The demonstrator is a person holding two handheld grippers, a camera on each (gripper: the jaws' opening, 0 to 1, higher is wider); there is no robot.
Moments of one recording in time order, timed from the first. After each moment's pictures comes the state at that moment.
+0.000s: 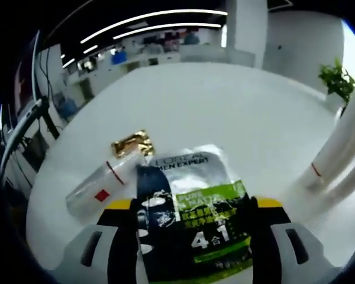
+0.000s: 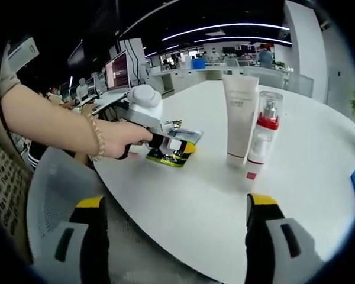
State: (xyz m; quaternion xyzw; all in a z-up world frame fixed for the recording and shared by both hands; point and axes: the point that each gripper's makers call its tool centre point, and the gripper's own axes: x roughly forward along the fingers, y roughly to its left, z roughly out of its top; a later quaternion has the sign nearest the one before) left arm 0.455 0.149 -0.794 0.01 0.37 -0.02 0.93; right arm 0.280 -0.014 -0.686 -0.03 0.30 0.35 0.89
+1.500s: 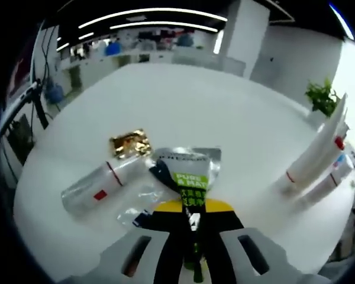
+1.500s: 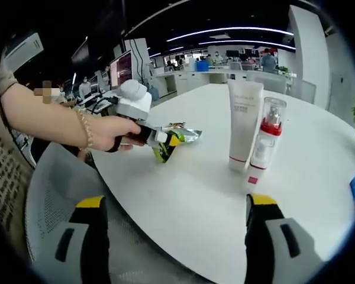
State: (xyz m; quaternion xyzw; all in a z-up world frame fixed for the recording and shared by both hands) left arm 0.426 0.144 -0.756 -0.08 0.36 -0.08 0.93; right arm 0.279 -0.011 -0.683 -0.05 0.29 0.36 0.88
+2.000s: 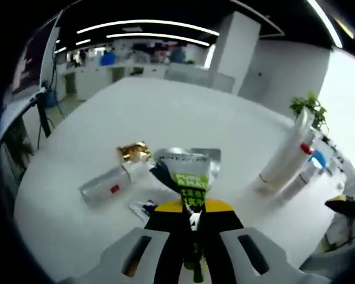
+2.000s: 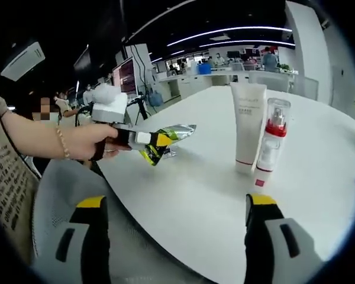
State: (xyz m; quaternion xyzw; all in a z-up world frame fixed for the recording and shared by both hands) left arm 0.386 0.158 -0.716 -0.12 0.31 -0.10 0.94; right arm 0.279 0.000 -0.675 -0.01 0.28 0.38 0.88
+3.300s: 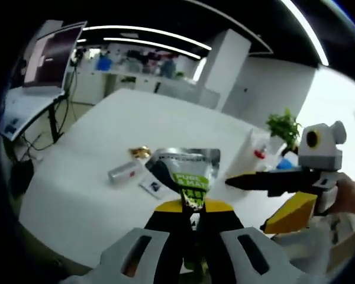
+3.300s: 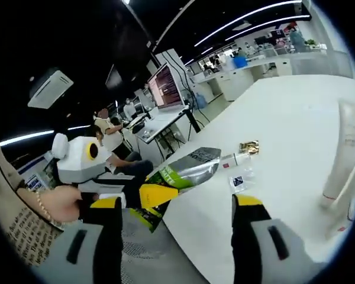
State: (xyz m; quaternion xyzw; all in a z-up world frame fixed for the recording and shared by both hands) left arm 0.295 0.183 -0.647 -0.16 0.26 -0.16 0.94; right arm 0.295 0.148 -0.636 0.10 0.30 0.51 0.80
